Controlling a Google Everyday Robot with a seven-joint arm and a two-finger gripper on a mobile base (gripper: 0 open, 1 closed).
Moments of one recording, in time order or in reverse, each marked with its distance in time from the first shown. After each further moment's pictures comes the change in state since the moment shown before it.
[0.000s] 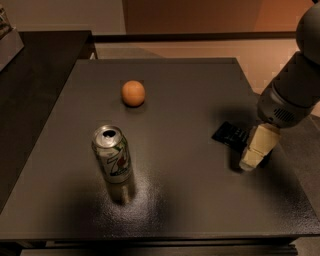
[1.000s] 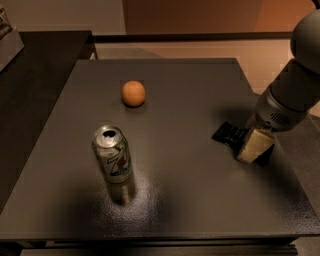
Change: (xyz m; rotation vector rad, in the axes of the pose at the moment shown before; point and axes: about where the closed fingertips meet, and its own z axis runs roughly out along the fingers) arm 0.004 -0.002 0.016 -0.026 0.006 0.001
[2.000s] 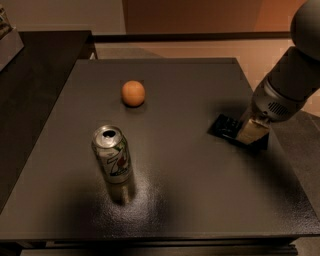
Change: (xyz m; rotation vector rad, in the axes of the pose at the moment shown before) arm -0.020 -0.004 -0.014 -0.008 -0.038 -0.023
